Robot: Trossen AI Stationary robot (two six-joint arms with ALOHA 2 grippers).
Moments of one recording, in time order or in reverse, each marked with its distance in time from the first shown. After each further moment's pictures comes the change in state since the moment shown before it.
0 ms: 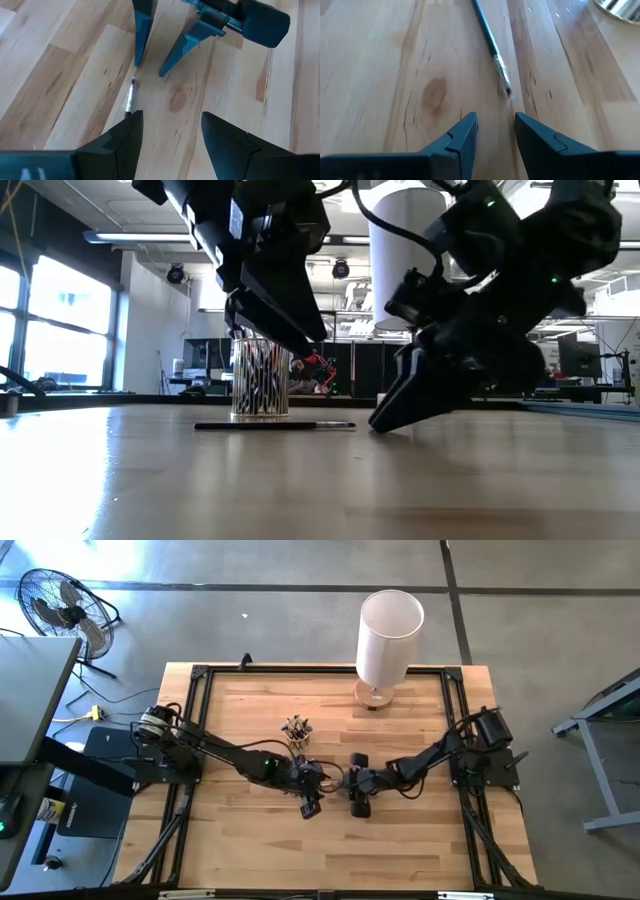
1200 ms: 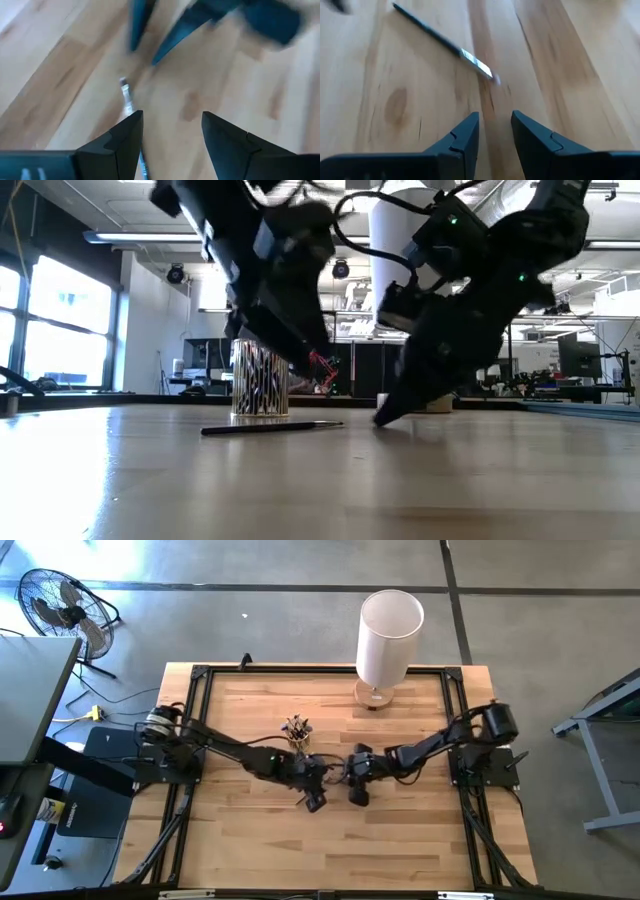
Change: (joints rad) left arm 0.042 0.028 0.015 -0.006 0.006 -0.086; right arm -0.115 -0.033 0.006 -0.172 -0.110 0.070
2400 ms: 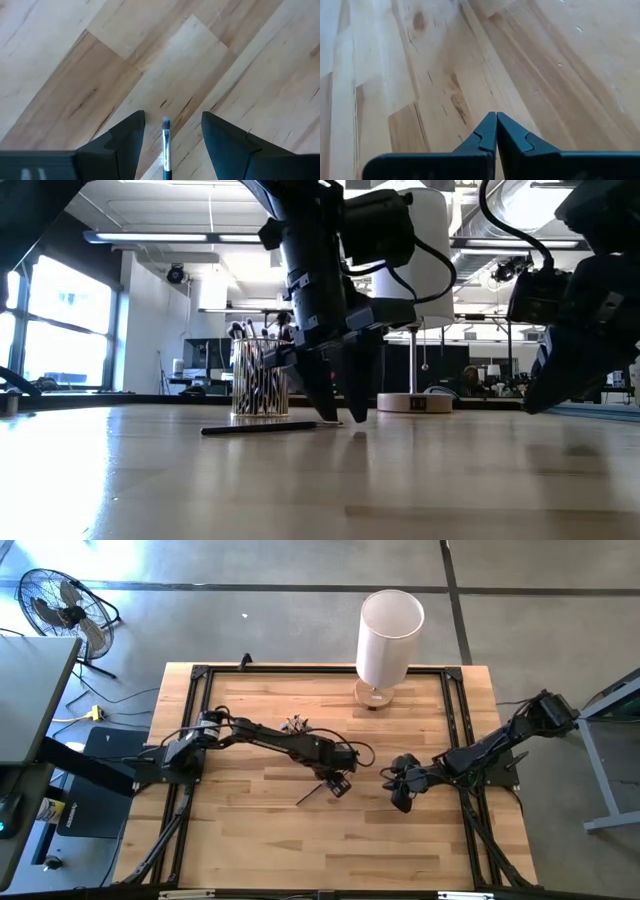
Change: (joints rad) left arm 0.161 0.399 0.499 -0.473 0.150 -0.079; right arm 0.261 -0.582 -0.411 -0.124 0.123 0.582
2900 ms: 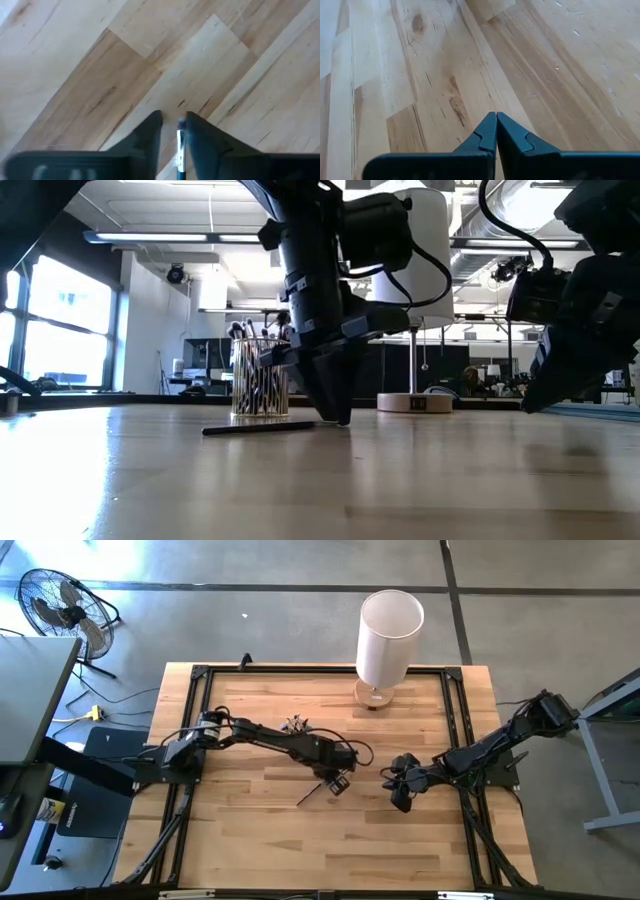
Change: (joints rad) left arm -0.013 0.020 -0.001 -0.026 -0.008 -0.022; right arm -0.001 -0.001 0.002 0.000 0.009 -0.008
